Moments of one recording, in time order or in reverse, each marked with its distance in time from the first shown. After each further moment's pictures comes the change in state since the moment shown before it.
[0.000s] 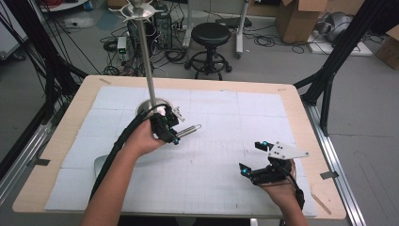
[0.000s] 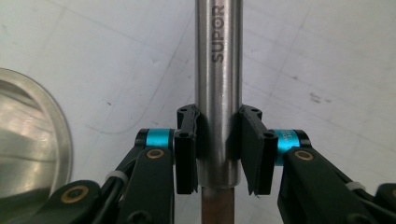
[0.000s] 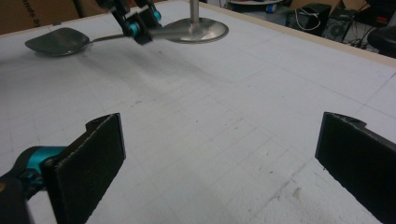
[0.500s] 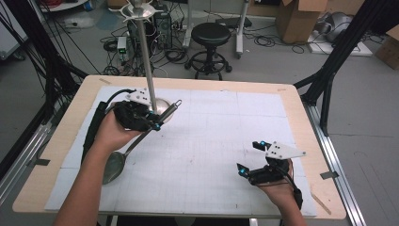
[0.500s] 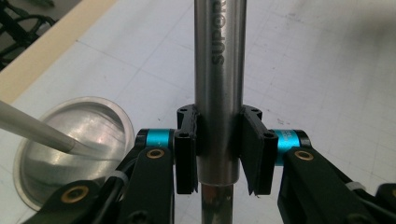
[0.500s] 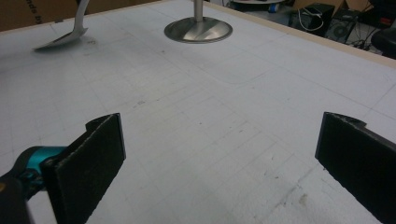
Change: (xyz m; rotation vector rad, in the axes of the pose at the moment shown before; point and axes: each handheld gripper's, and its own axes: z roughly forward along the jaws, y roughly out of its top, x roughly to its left) left arm 0.004 -0.033 -0.091 -0.299 0.040 -0.036; right arm 0.003 0.002 0.005 0.005 0.006 -0.013
